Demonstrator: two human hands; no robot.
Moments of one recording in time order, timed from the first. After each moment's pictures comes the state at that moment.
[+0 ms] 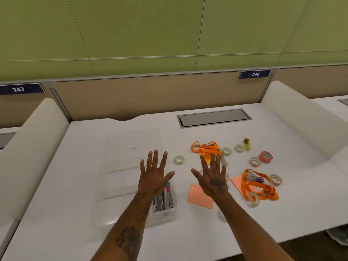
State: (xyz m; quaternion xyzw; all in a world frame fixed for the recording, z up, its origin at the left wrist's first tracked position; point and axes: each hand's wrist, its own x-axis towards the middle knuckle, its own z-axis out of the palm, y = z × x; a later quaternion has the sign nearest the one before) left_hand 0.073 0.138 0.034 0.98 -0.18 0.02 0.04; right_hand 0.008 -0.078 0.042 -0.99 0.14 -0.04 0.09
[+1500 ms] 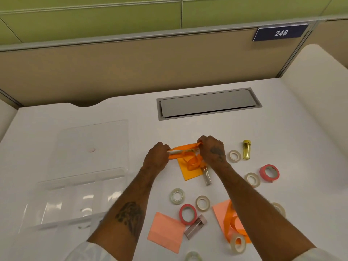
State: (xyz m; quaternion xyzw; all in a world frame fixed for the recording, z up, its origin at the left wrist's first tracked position) left_hand 0.244 -0.062 -0.011 0.97 -0.13 -0.13 0.17; right_hand 0.219 -0.269 -0.012 -0.98 0.11 0.01 0.17
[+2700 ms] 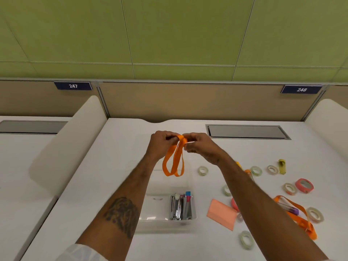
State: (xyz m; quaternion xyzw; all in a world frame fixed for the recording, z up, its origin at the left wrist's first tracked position) left_hand 0.138 0.177 0.164 0.87 -0.07 0.05 0.49; right_hand 0.125 0.001 0.180 -0.79 -0.07 0.12 0.60
